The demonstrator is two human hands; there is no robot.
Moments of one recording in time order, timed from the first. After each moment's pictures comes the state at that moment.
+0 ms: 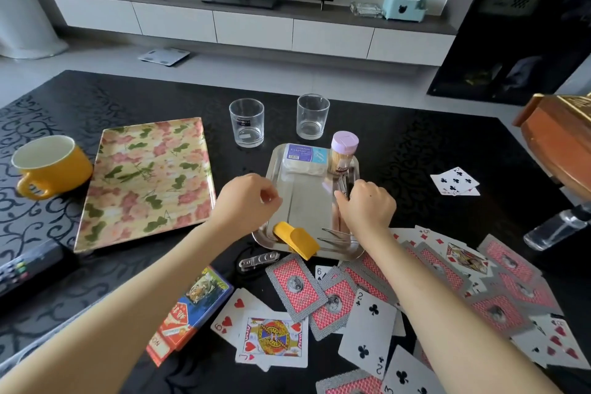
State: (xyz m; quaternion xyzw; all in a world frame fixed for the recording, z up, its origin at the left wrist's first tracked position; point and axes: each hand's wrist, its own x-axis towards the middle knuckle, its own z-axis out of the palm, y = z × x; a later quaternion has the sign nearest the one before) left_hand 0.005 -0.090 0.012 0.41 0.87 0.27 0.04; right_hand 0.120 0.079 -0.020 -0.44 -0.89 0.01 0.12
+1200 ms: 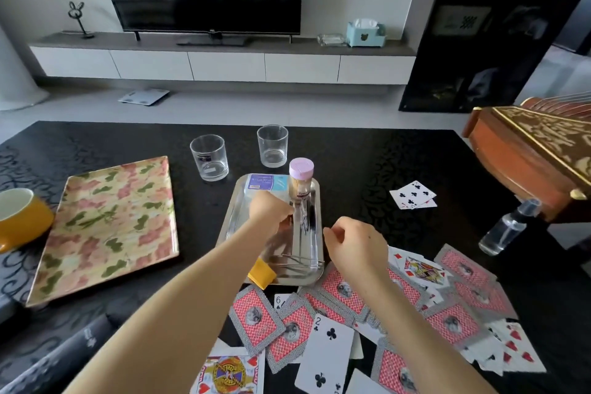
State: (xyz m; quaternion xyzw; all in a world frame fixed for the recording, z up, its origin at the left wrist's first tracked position) left_hand 0.031 0.039 0.003 0.10 0.85 0.43 0.27; right_hand 0.197 0.077 0.010 -0.40 -0.88 0.18 0.18
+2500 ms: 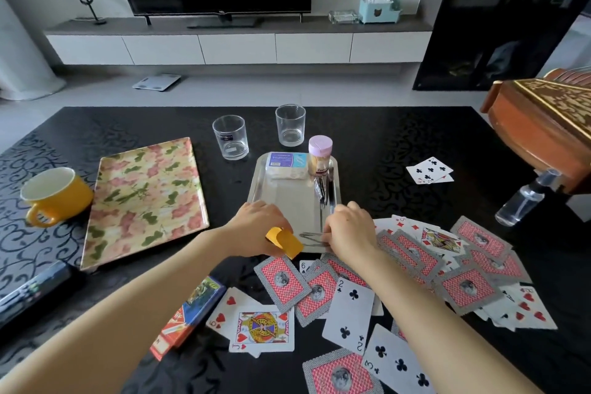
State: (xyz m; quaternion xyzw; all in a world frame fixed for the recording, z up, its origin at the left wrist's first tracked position) left_hand 0.032 -0.078 0.011 0.59 0.79 -0.01 0.15; right_hand 0.176 0.050 -0.012 -0.28 -0.96 0.05 0.04
